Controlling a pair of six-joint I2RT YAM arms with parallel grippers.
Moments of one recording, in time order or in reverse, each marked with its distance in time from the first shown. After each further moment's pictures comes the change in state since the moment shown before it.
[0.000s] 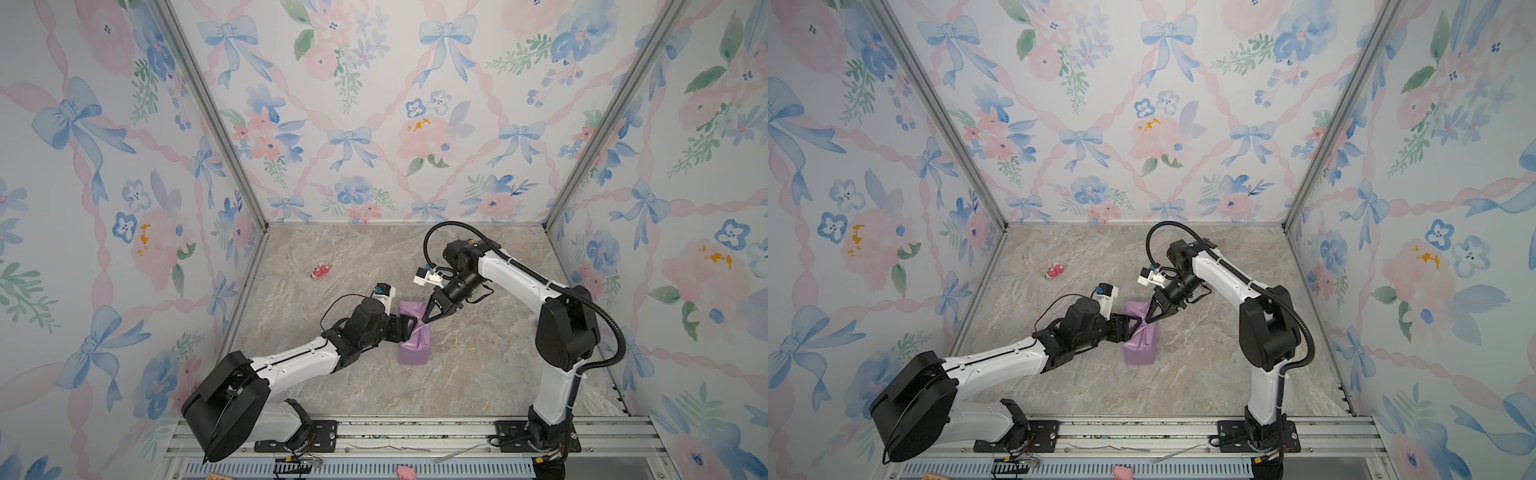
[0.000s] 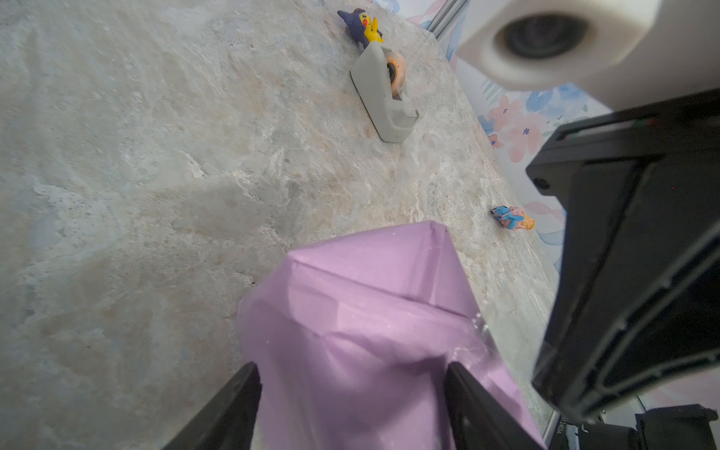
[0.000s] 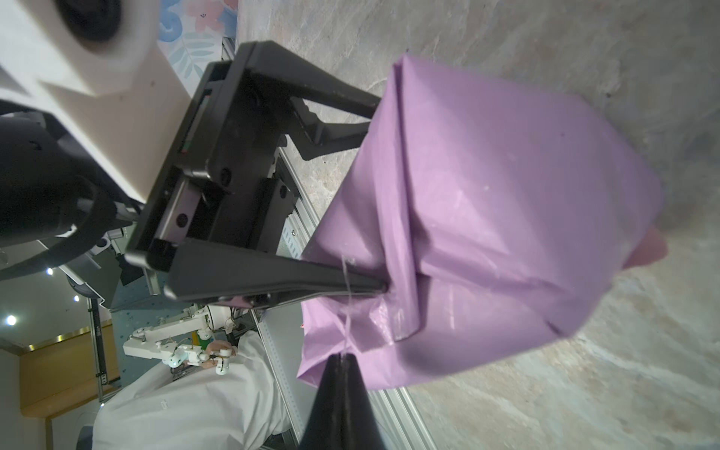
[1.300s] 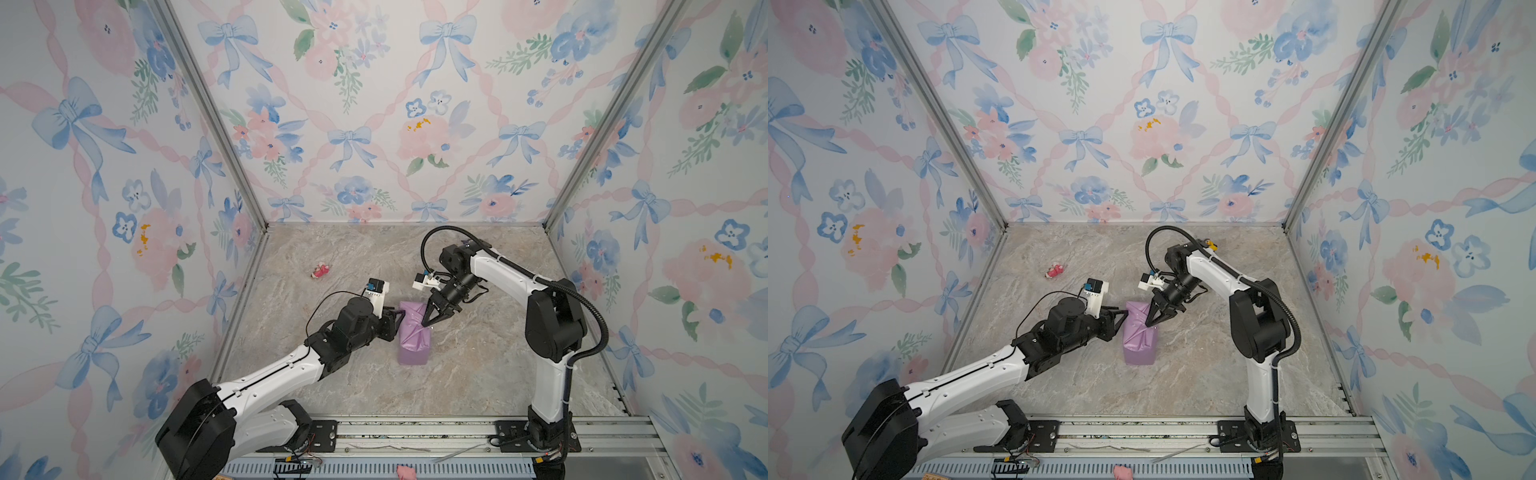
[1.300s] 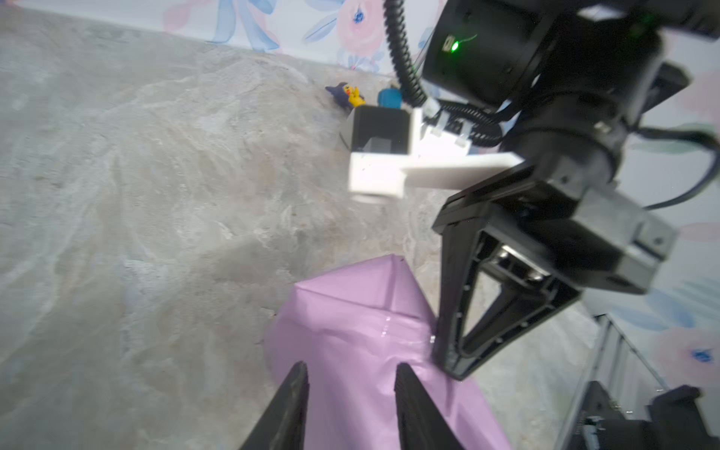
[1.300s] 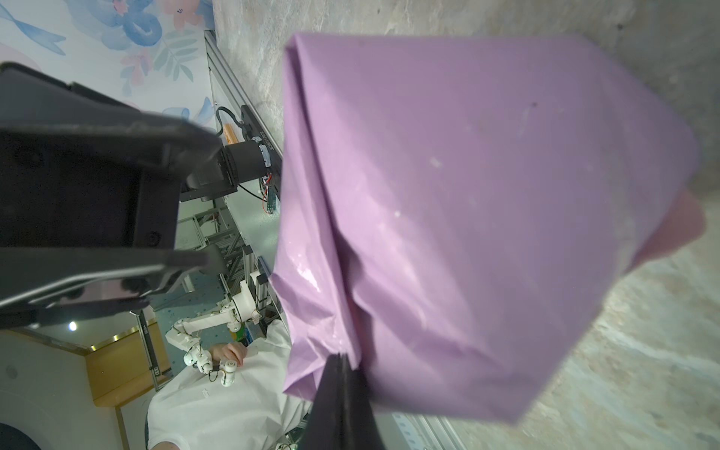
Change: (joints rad) left arm 0.007 -0.201 -0.014 -0.031 -0.013 0.134; right arm 0.000 0.082 0.027 -0.056 -0.002 0.040
